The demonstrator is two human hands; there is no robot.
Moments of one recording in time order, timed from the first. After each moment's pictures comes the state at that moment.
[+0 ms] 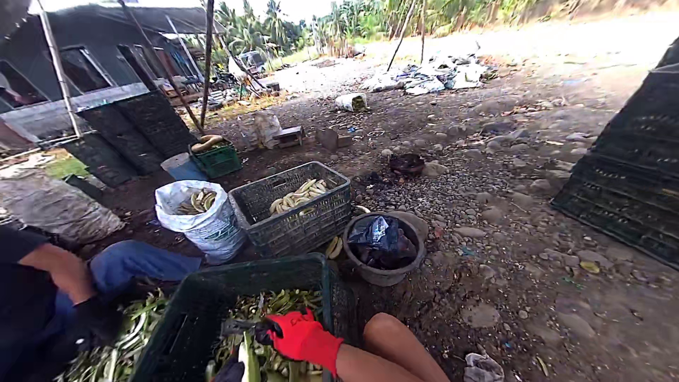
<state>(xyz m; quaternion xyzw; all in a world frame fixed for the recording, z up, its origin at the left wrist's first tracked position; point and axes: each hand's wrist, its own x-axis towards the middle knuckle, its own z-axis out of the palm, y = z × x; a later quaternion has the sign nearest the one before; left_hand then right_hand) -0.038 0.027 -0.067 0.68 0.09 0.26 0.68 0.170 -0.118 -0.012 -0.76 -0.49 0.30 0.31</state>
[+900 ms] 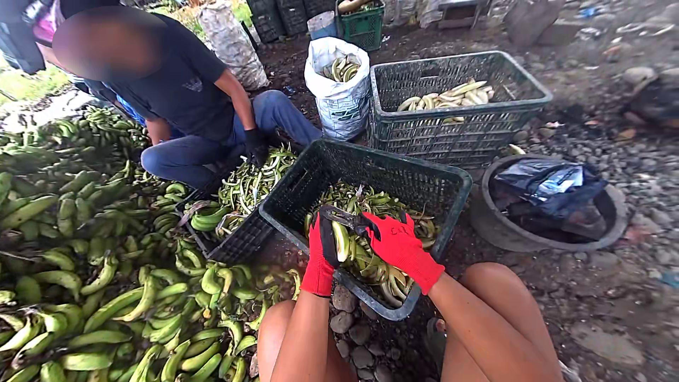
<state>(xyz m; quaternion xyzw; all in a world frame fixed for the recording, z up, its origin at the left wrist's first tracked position) -0.010 -0.024 -0.026 0.50 0.37 0.45 0.64 0.127 -0.126 0.008 -0.78 -0.55 0.26 0.17</state>
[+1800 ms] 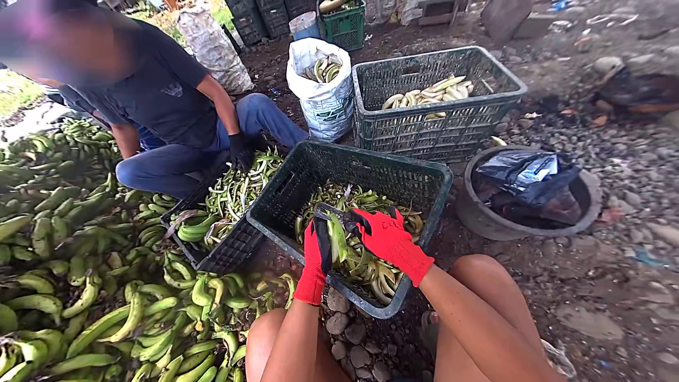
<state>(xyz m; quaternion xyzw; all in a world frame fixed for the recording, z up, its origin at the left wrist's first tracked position) -0.002 -0.043 -0.011 0.65 0.44 0.37 0.50 0.141 -0.122 0.007 -0.78 -0.52 0.29 0.18</state>
